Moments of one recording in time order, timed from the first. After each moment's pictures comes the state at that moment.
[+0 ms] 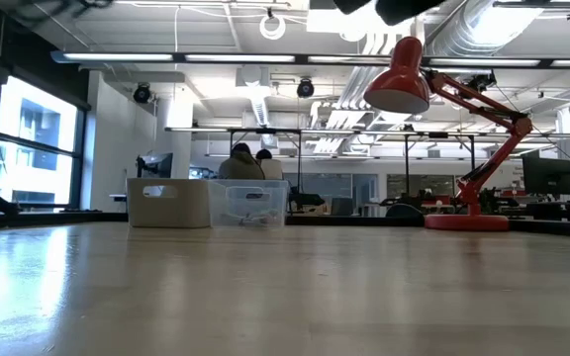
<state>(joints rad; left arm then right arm) -0.63 1.58 1.69 -1.57 -0.87 -0.80 0.73 2.09 1.72 -0.78 0.69 0.02</state>
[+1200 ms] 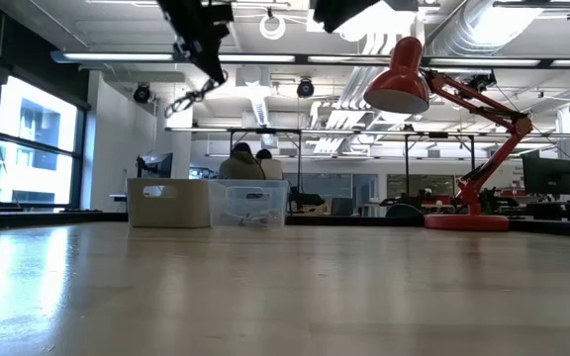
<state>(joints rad) 0.51 1.38 1.47 -0.80 -0.34 0.17 0.39 1.81 1.72 -1.03 0.72 -0.19</state>
